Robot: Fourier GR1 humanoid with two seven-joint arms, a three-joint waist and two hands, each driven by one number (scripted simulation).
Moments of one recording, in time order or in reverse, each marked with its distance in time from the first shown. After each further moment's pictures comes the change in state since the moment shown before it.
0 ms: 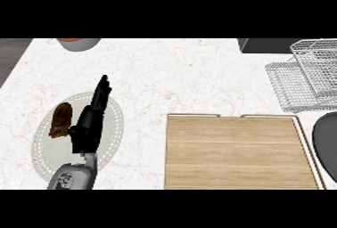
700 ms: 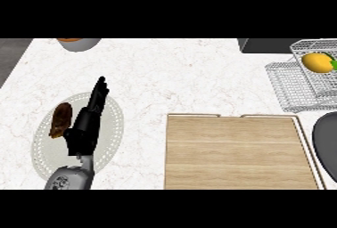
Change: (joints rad) left arm 0.022 0.008 0.004 -0.030 0.002 -0.016 0.010; right arm -0.129 0.065 -0.185 0.385 -0.109 -0.097 -0.096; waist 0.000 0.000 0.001
